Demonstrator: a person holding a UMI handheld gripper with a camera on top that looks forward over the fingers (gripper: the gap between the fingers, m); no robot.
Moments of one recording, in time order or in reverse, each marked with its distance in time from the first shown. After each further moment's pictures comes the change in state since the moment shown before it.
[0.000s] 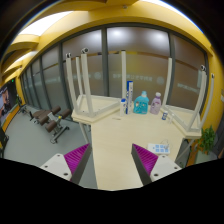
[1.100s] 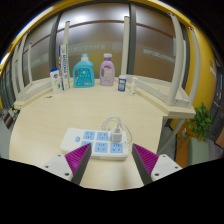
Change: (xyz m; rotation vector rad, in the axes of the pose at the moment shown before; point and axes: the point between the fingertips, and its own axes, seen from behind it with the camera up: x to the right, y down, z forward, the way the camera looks) arm 0.427 0.207 0.319 -0.067 0.272 0.100
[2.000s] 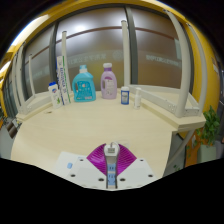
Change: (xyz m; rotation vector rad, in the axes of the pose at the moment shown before) arm 0.007 -0.063 0.061 0.113 -0.092 0.045
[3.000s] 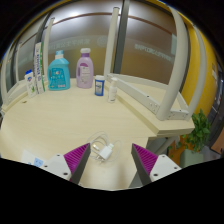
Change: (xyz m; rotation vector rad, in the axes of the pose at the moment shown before) arm 0.125 -0.005 0.050 -0.143 0.171 -0.079
